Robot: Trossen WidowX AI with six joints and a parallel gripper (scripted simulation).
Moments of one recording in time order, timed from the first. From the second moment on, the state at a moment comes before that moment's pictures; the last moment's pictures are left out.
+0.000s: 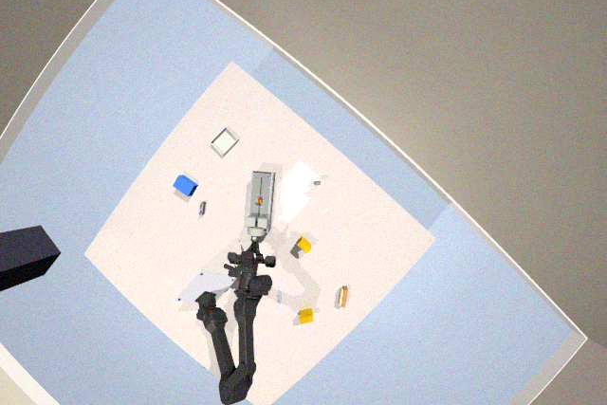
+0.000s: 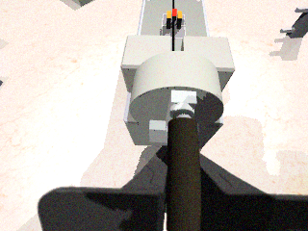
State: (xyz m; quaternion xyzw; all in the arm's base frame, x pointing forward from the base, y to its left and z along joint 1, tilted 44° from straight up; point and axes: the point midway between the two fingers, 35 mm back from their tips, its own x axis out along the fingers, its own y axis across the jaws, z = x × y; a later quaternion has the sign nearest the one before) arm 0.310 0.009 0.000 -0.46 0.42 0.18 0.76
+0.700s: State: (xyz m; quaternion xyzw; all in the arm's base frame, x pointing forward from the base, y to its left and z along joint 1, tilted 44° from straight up) arm 0.311 0.007 0.001 -0.46 0.42 0.18 0.76
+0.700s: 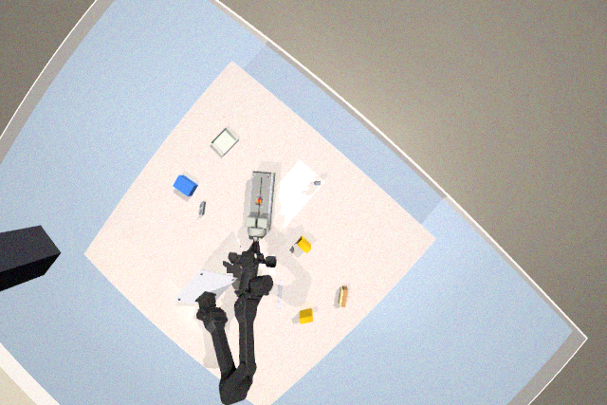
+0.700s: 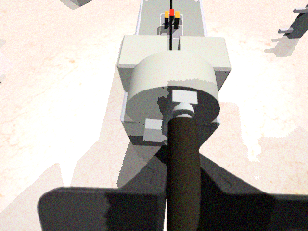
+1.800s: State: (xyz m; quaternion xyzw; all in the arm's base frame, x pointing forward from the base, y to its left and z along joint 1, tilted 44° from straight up) arm 0.320 -0.004 0.003 -0.46 0.42 0.18 0.76
